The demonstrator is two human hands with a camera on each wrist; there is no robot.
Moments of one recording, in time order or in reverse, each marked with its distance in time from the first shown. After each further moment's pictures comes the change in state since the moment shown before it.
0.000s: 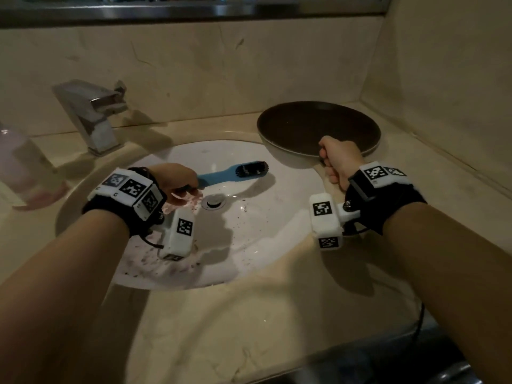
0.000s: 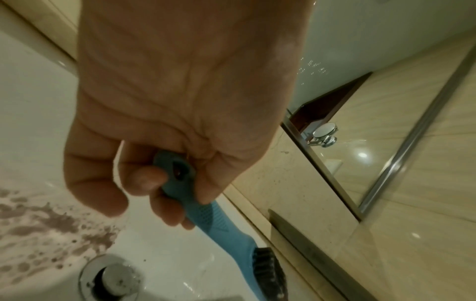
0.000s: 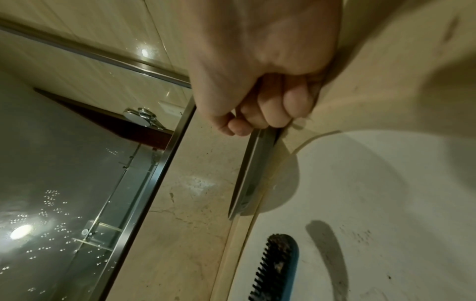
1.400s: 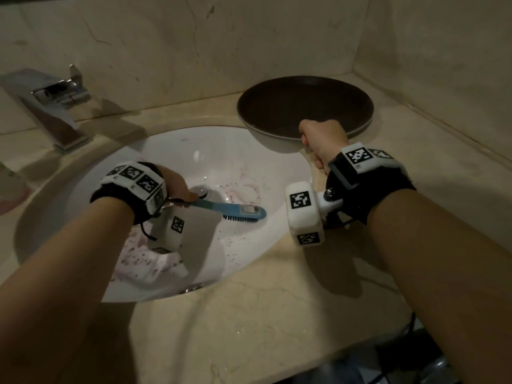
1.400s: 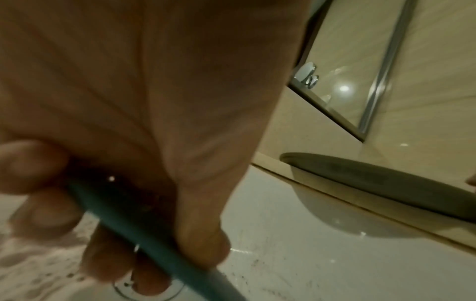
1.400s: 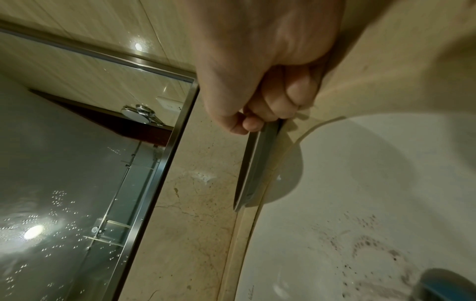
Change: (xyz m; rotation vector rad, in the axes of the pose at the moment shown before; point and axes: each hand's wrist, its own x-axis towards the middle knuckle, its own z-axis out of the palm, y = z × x) left_hand 0.067 0.006 0.038 1.011 -0.099 -0.049; right_hand 0.011 0.003 0.002 -0.074 0.020 -0.037
